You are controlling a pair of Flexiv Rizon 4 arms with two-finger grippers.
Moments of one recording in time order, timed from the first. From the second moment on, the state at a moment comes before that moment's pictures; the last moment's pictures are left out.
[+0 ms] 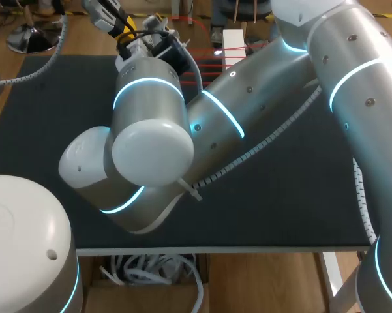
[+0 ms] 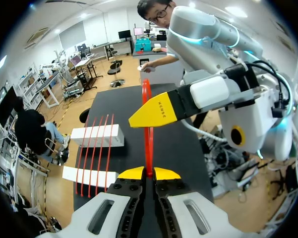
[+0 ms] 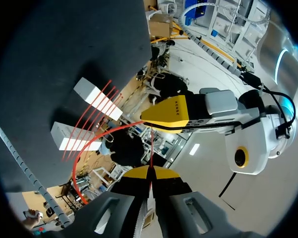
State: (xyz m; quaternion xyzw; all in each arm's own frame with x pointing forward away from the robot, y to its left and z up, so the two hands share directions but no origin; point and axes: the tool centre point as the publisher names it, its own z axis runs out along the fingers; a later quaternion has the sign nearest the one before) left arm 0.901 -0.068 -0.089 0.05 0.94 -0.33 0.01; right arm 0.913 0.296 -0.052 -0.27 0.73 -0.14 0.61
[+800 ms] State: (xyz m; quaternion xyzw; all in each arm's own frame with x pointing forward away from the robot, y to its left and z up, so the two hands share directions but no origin) left arm 0.901 -0.068 -0.089 0.05 0.94 -0.33 0.01; right arm 0.913 0.304 -0.055 -0.27 0.73 -0.14 0.61
